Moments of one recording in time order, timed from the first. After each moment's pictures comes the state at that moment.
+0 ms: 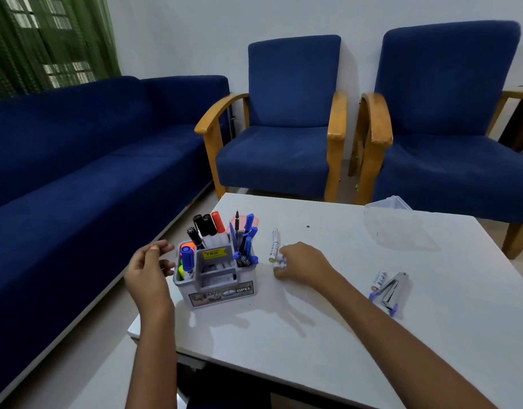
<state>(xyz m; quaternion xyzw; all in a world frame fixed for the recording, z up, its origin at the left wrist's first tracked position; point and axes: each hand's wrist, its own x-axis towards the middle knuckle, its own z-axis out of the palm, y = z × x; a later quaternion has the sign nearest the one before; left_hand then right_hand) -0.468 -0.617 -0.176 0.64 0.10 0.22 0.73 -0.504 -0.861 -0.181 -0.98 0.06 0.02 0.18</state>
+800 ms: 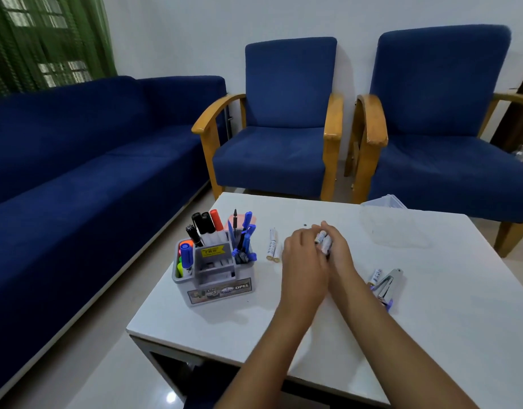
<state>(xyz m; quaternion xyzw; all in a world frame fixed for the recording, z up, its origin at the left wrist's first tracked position) -0.544 -0.805 -0.165 0.88 -0.22 0.09 0.42 -0.511 -0.898 -0.192 -0.34 0.24 -0.09 0.90</state>
